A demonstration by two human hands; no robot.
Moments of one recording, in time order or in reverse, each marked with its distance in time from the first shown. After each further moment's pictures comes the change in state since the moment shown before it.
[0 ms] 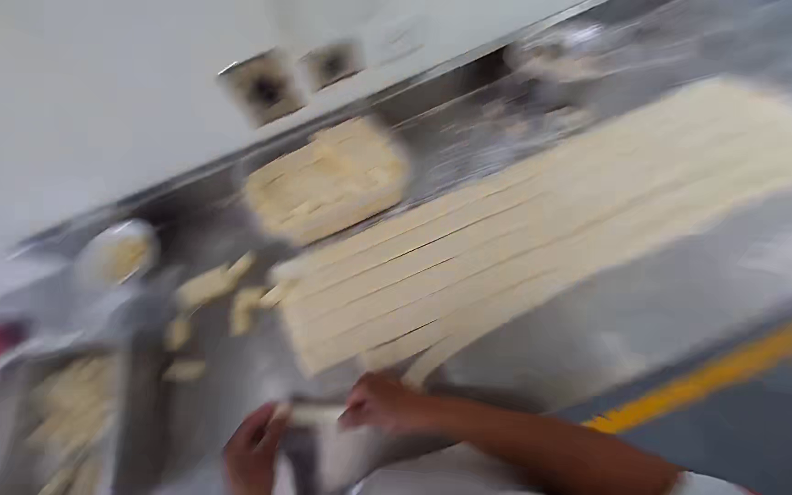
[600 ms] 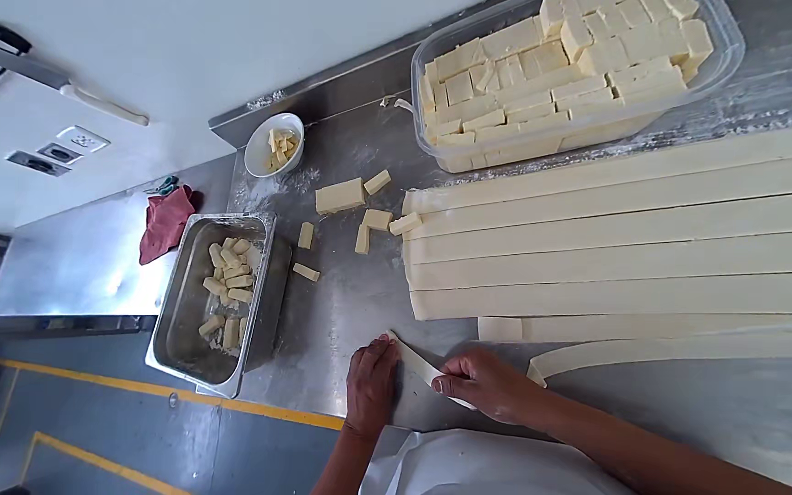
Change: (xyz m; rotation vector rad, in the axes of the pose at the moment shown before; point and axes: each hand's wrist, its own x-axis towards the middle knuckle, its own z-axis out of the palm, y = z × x) left_hand -0.009 -0.051 0.032 0.583 0.296 0.626; right_hand 0.031 0.004 0.015 0.115 -0.231 0.216
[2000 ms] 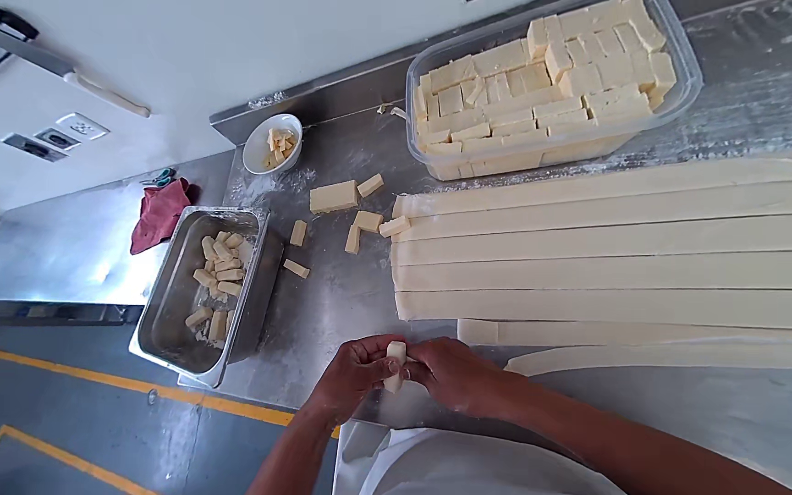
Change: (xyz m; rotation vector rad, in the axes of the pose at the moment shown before) left_hand 0.083 0.041 -0.069 -1.218 -0.667 -1.040; right_hand -0.004 -0.046 -0.010 -0.440 -0.028 -0.145
